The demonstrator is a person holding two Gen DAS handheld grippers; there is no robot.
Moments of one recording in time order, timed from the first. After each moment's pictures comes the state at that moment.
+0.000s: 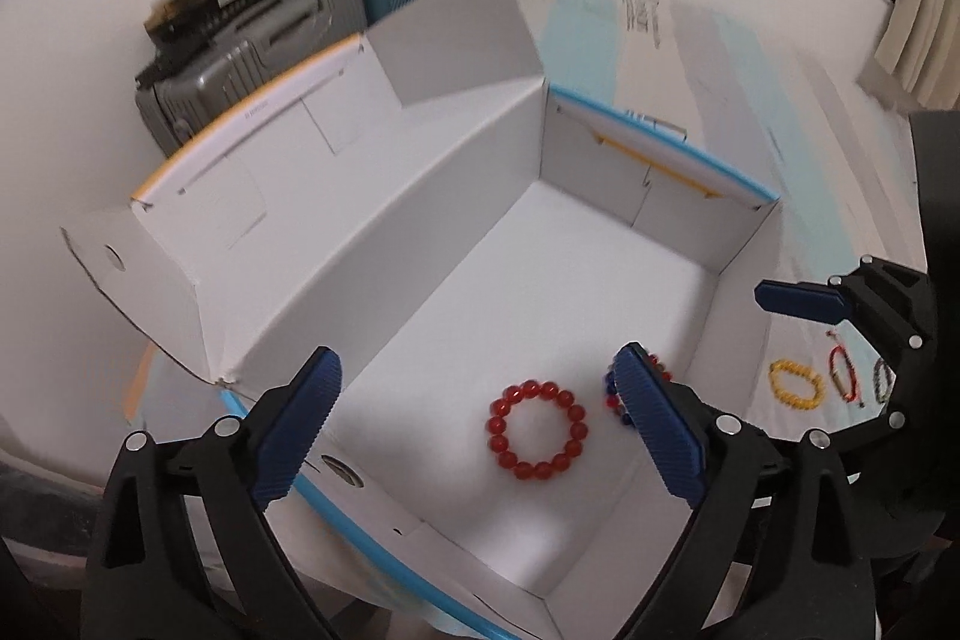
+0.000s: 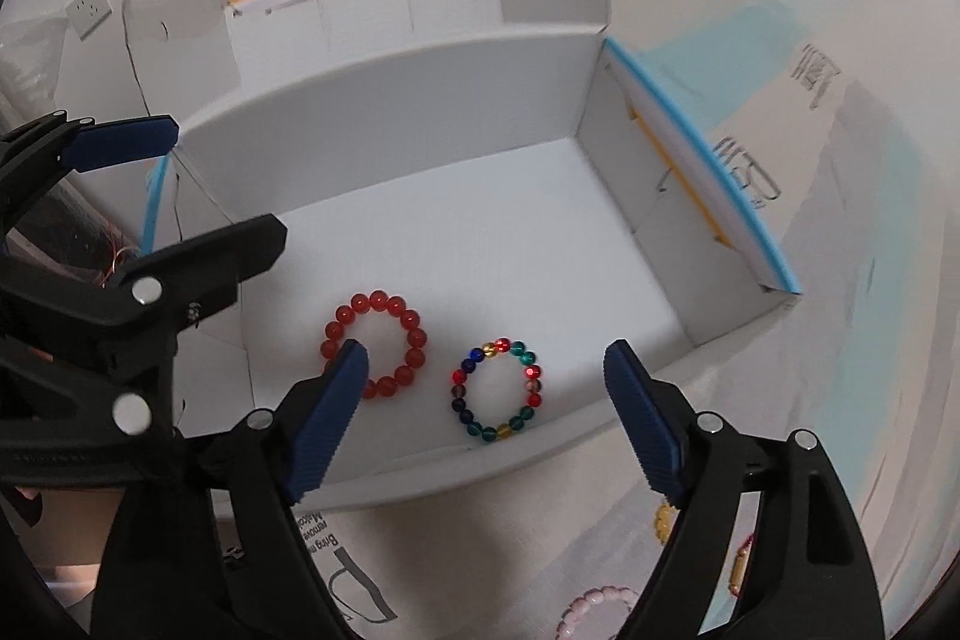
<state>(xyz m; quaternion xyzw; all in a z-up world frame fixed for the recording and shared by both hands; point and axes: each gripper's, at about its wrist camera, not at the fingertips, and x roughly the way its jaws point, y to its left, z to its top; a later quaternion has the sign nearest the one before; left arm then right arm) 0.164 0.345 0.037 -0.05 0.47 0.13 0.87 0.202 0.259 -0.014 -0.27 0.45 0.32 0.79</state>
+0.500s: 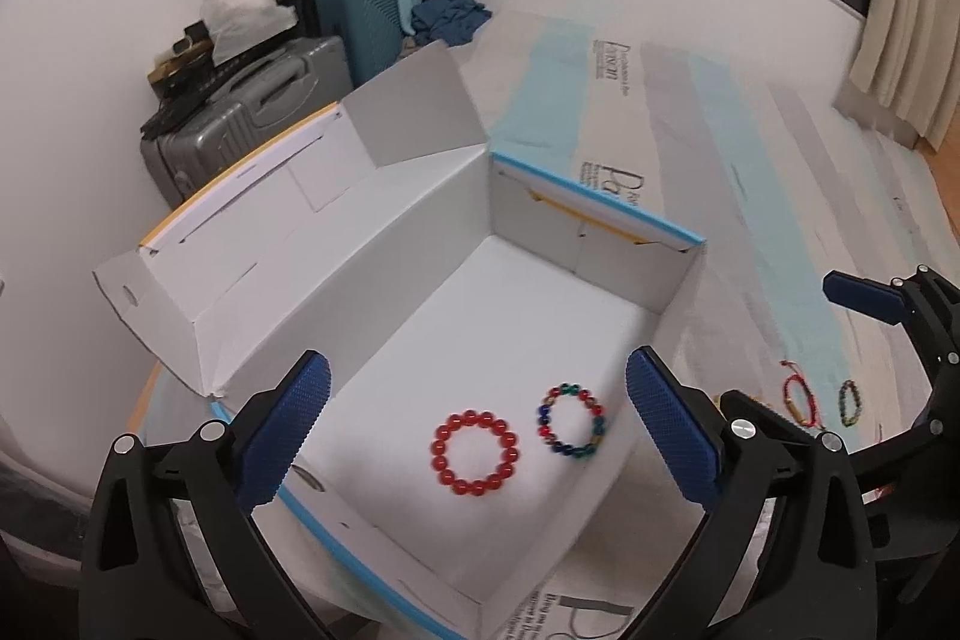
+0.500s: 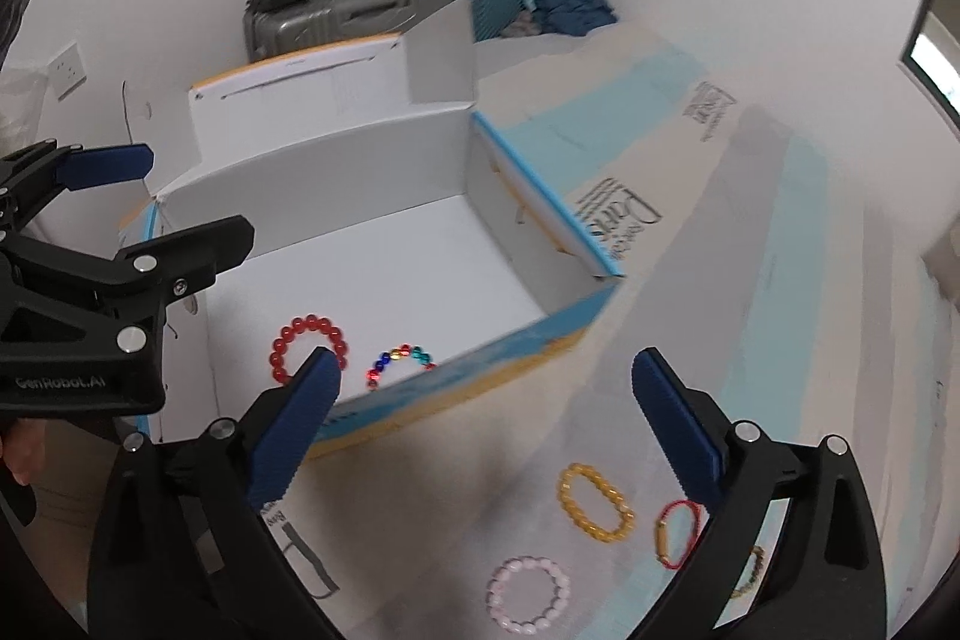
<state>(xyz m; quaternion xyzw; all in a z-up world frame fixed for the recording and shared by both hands) 0.156 0.290 0.074 -0.04 0.42 0.12 0.90 0.184 0.180 0.039 -0.24 0.36 0.26 0.86</state>
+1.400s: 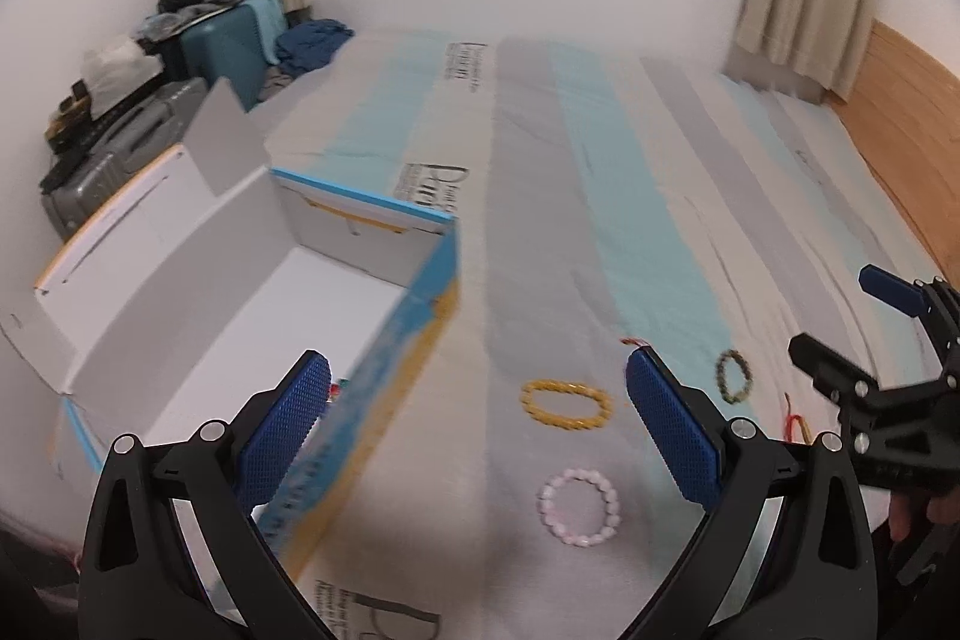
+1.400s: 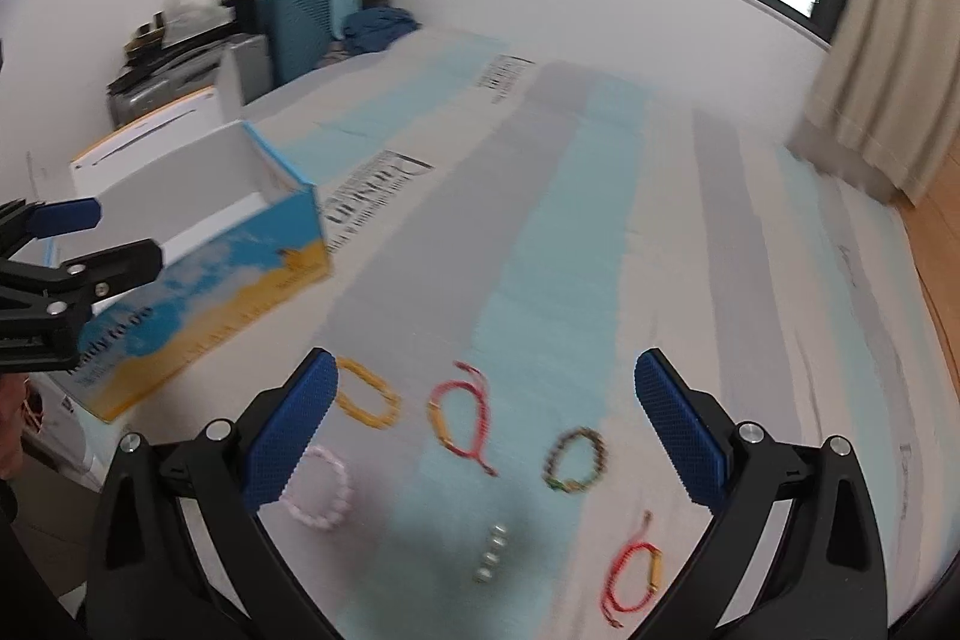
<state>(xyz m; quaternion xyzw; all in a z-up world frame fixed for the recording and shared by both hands) 0.165 0.134 0.056 -0.01 0.41 0.01 0.91 0.169 -0.046 0.039 -0.15 0.34 0.11 0.92</state>
